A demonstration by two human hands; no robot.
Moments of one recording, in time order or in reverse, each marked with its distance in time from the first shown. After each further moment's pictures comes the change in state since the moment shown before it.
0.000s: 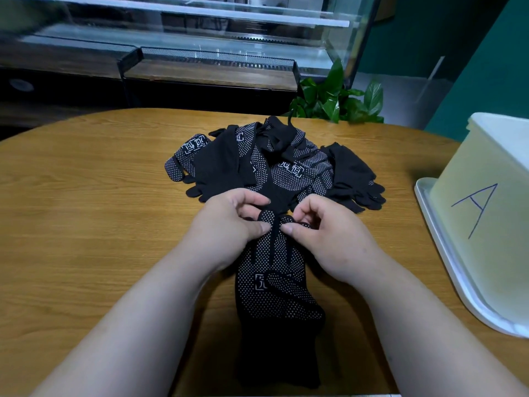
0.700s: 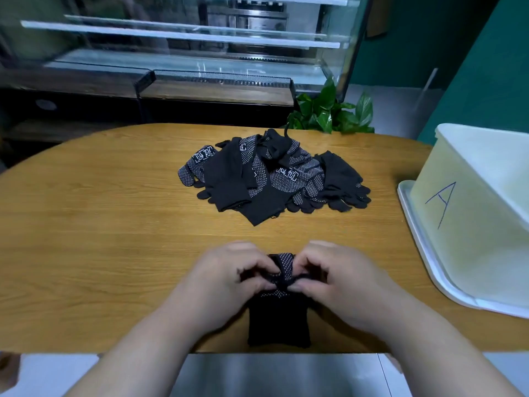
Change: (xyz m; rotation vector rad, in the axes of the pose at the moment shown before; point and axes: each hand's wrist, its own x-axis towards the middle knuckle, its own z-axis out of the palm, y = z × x) left_hand -0.081 -0.021 -0.006 0.464 -0.139 0.599; right_hand -0.078 -0.006 -0.022 -0.188 -0.219 -0.305
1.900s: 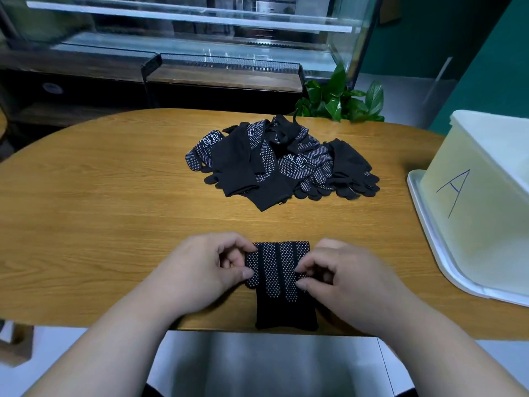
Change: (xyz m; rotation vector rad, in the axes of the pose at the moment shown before) left_hand -0.020 -0.002 -0.025 0.008 -0.065 -0.415; right_hand -0.017 -0.005 0.012 -0.088 -0.038 0.147
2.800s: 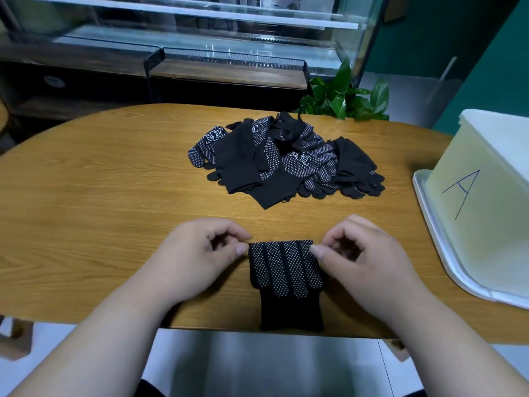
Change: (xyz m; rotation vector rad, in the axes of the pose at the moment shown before) left_hand 0.005 -0.007 -0.010 -0.013 0.152 0.074; right_hand 0.007 0.001 -0.007 0.219 0.325 0.072
